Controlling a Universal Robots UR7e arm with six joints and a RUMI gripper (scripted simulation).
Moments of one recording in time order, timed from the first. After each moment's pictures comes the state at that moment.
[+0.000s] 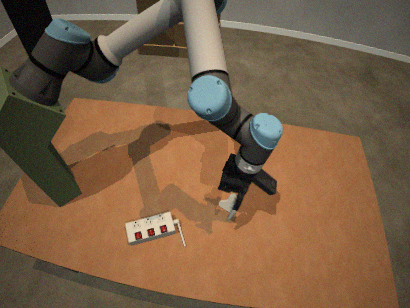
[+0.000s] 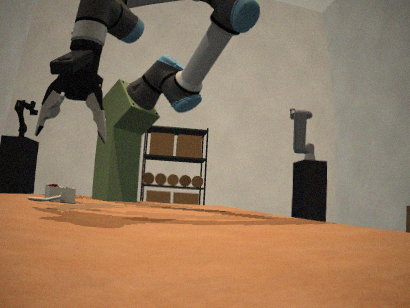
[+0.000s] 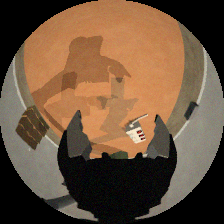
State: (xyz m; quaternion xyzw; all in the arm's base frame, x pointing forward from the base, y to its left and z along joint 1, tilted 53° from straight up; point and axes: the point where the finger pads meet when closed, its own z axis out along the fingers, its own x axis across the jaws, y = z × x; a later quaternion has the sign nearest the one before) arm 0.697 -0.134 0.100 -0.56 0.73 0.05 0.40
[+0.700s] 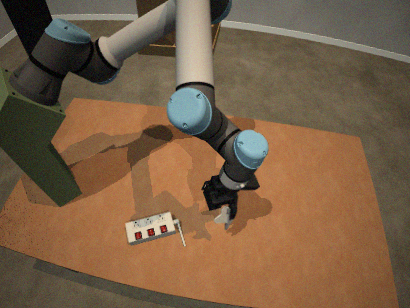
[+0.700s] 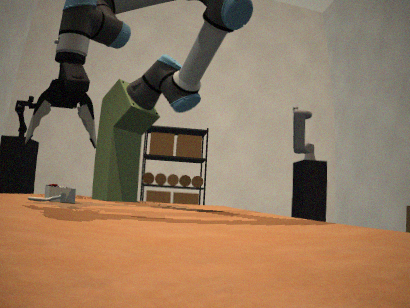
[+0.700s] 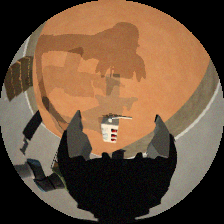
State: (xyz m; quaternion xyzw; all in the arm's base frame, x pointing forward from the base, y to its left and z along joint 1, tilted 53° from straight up) arm 0.670 -0.136 0.052 -0.75 0.52 -0.05 0.40
